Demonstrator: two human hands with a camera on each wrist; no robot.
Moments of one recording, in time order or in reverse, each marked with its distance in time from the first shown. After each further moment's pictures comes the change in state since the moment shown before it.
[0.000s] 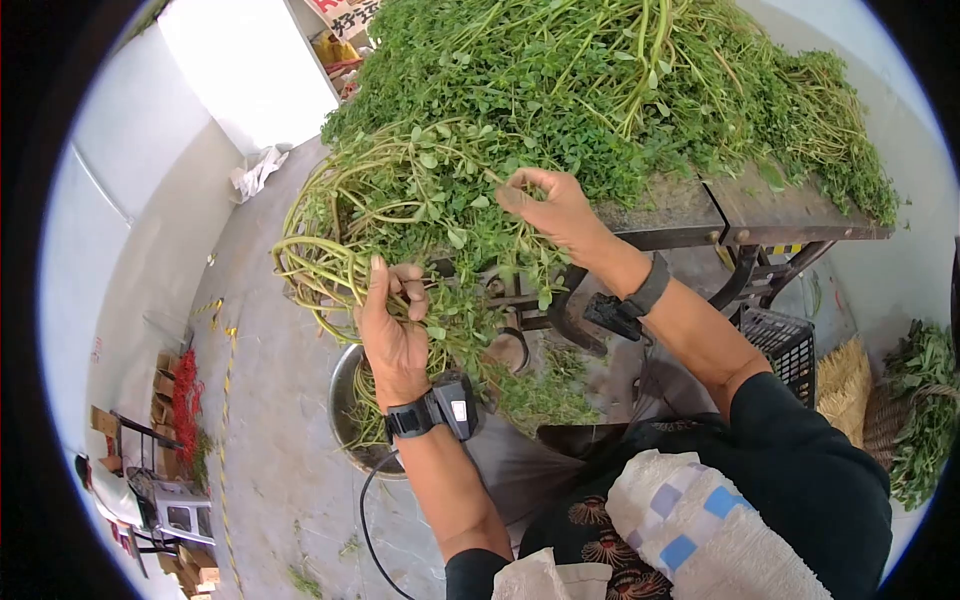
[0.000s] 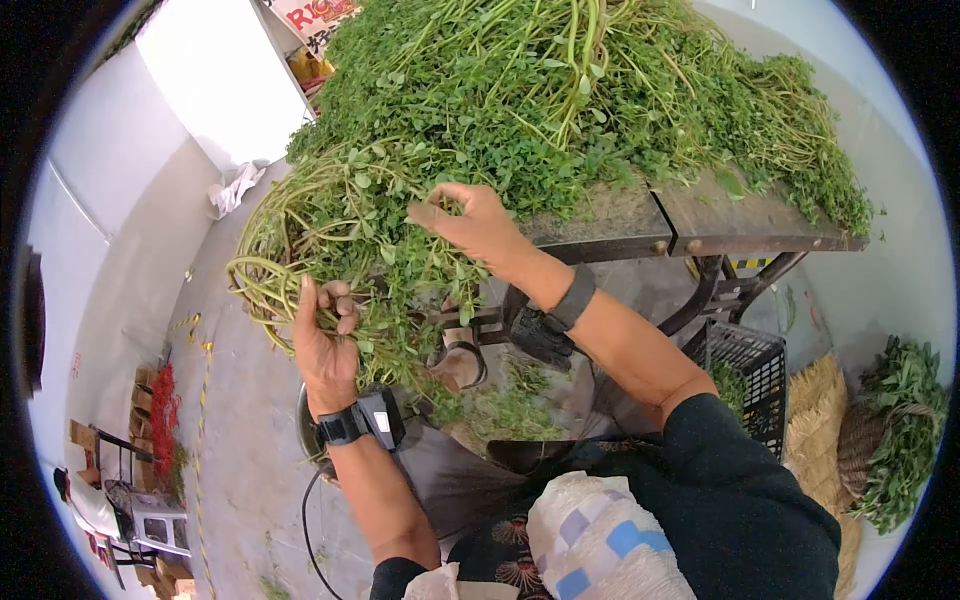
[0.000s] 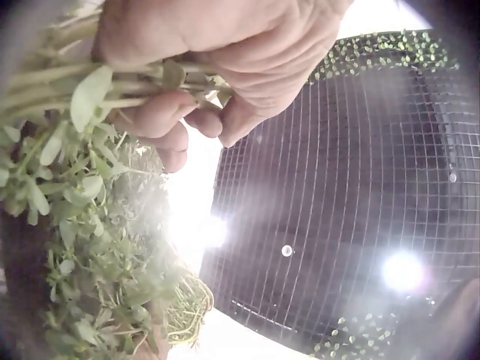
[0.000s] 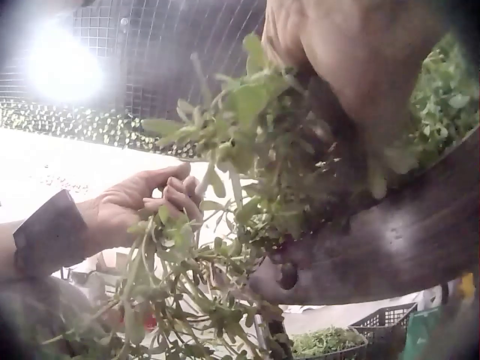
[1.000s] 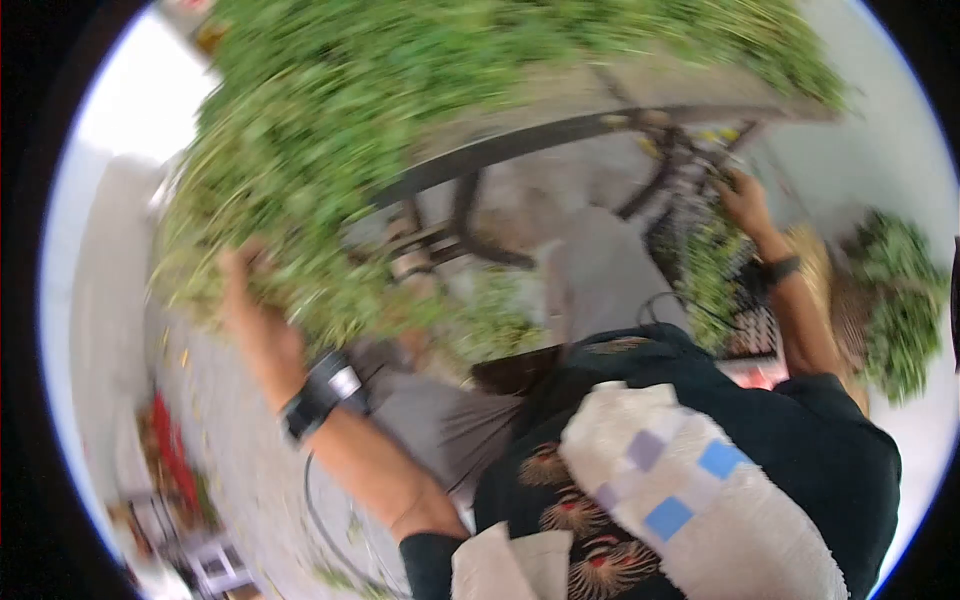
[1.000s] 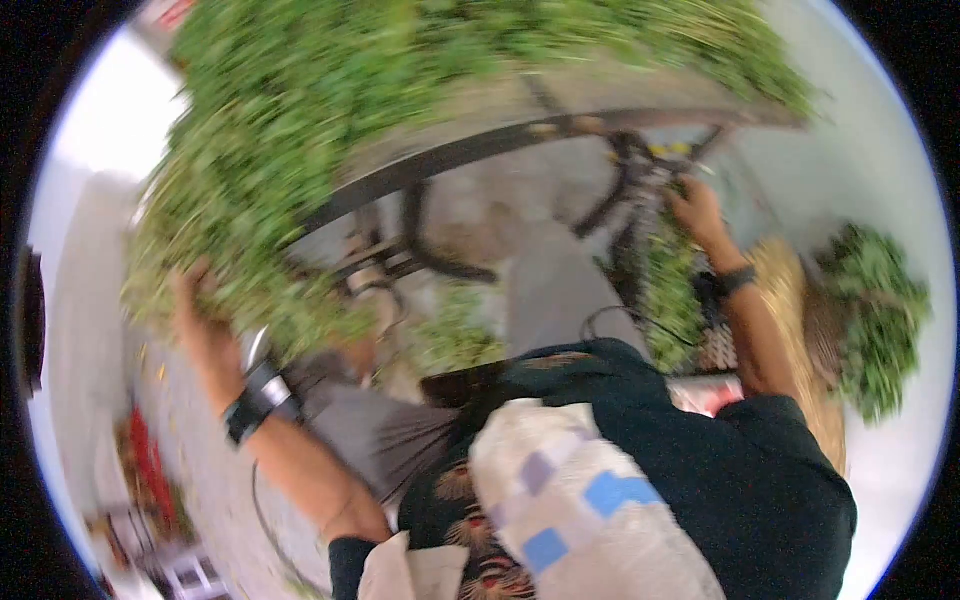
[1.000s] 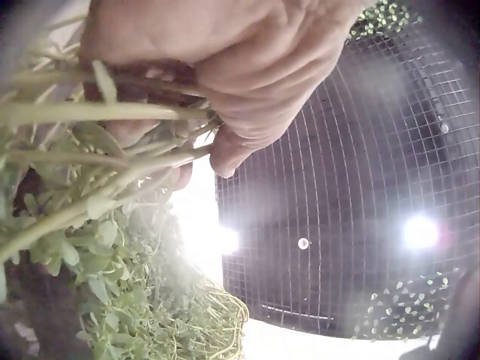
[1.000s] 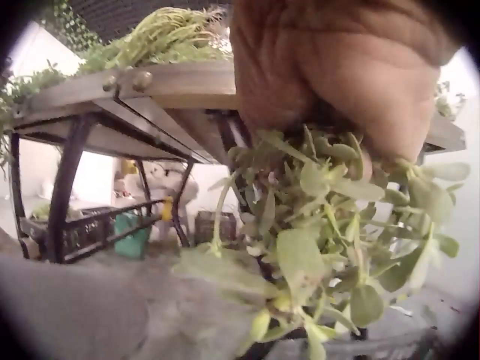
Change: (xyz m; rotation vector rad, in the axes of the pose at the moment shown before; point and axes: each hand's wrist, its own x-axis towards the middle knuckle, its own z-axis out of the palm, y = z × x) left_hand 0.003 0.000 -0.007 0.633 0.104 0.032; right_hand -0.284 0.042 -0.312 -1.133 0.431 0.514
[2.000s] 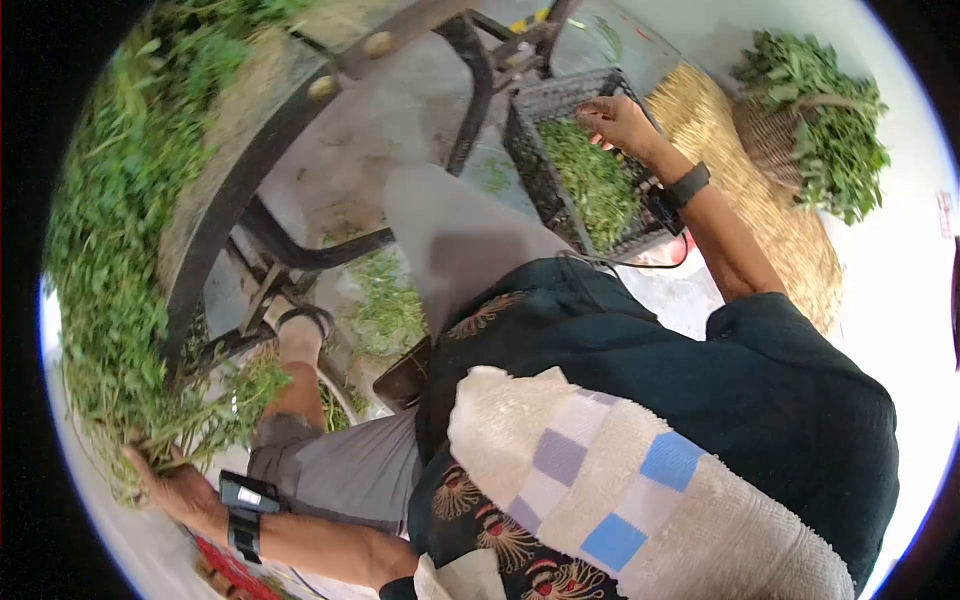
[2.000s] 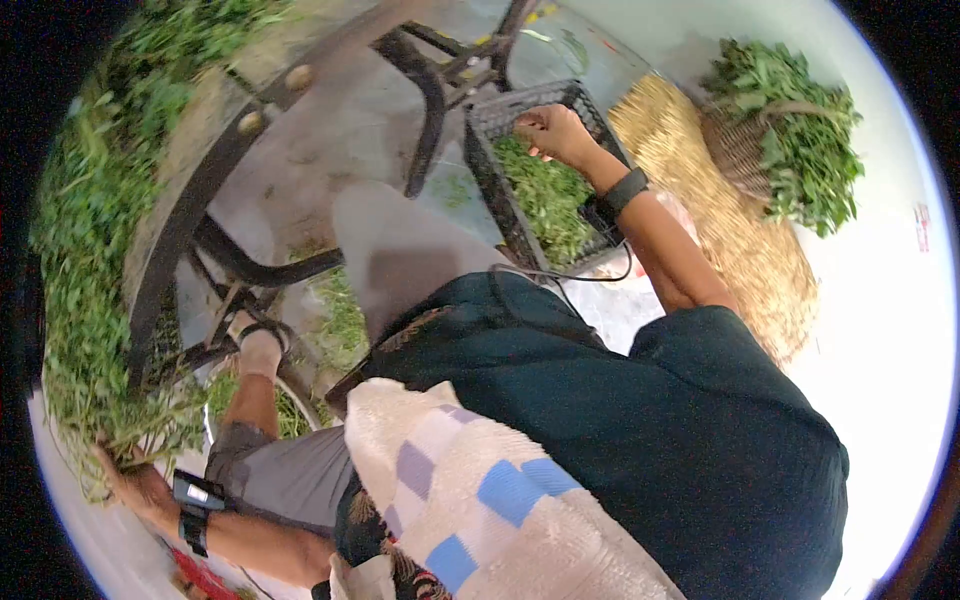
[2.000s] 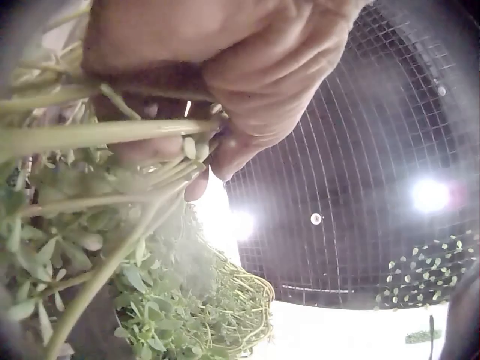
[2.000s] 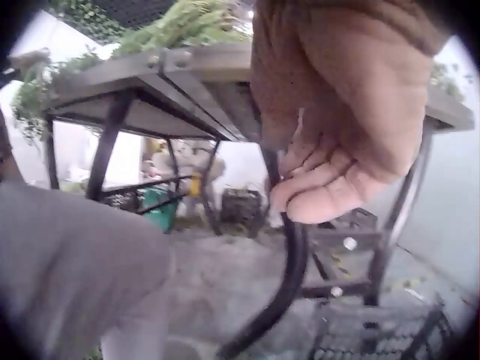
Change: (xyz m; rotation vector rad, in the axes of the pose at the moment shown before) left_hand 0.014 -0.002 -0.008 0.095 0.008 -0.061; right_hand -0.078 0.066 -0.001 0.391 -0.149 0.409
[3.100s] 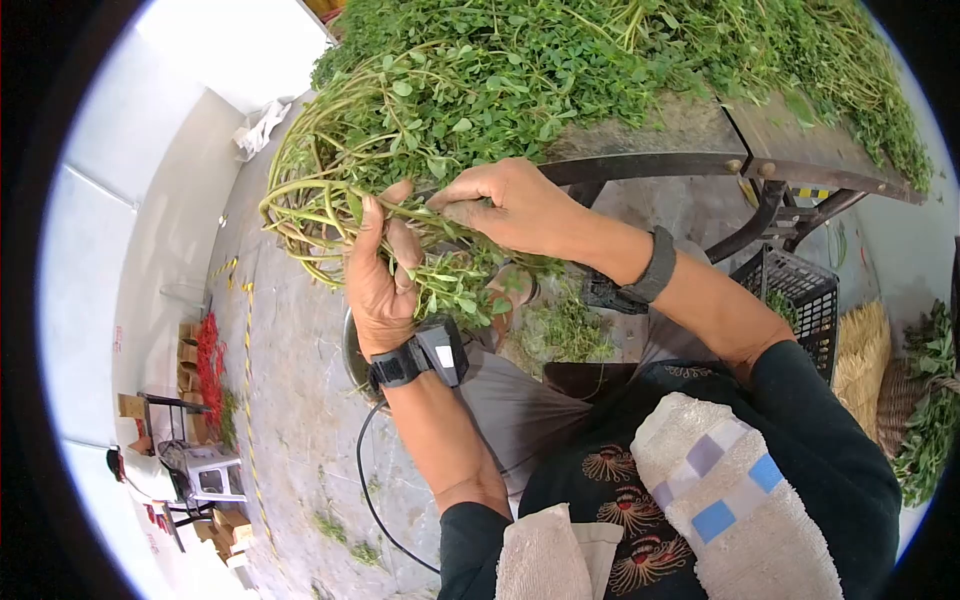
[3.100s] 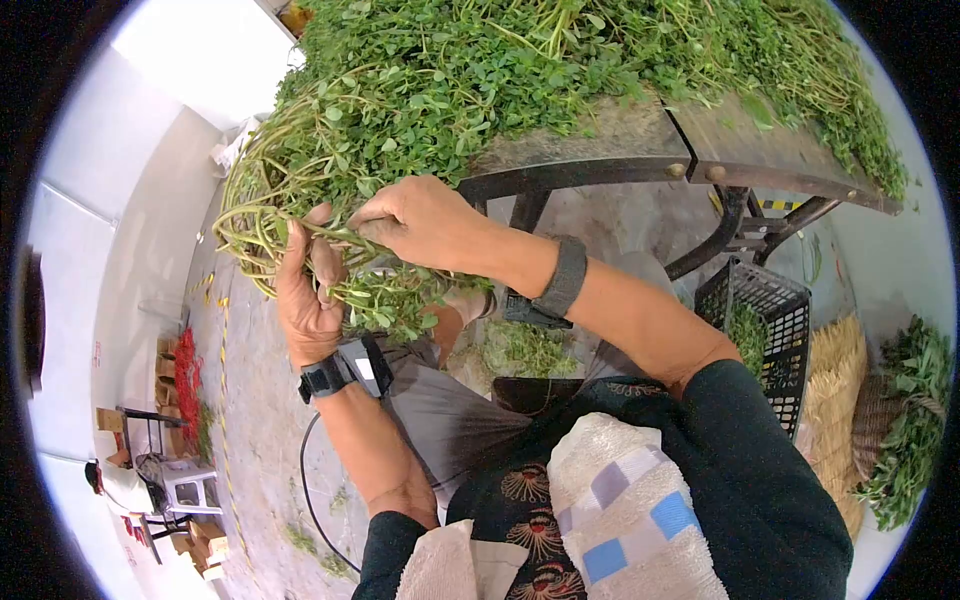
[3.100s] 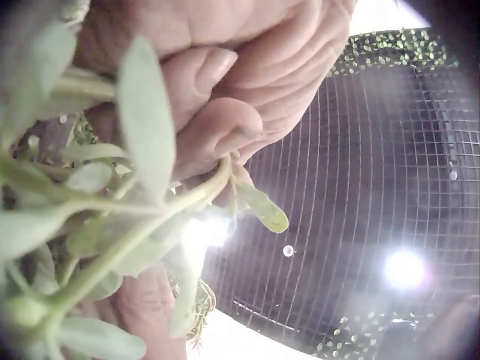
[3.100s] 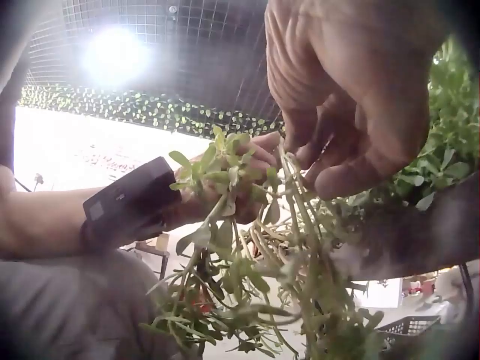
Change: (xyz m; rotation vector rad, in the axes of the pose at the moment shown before) left_hand -0.026 0.034 0.027 -0.521 -0.336 0.011; right_hand -0.083 -0.417 0.277 0.314 -0.518 -1.287
